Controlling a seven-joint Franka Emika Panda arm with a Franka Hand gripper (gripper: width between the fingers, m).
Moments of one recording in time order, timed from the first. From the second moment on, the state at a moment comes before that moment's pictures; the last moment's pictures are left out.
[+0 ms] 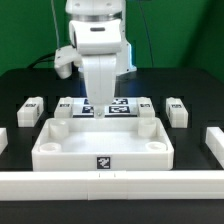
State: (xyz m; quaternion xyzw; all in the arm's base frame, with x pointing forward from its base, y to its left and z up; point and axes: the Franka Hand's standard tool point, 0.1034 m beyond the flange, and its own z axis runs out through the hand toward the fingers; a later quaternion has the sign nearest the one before) arm 0.477 -0.059 0.039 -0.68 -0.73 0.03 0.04
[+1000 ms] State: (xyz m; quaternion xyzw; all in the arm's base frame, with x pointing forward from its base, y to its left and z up) arm 0.474 -0.051 0.013 -0.71 -0.70 0.03 0.06
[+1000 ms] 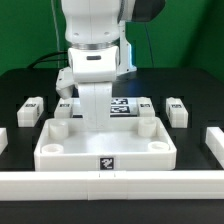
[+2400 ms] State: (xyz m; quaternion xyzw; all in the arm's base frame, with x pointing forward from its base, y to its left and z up) arm 0.523 0.024 0.013 -0.72 -0.69 0.01 0.05
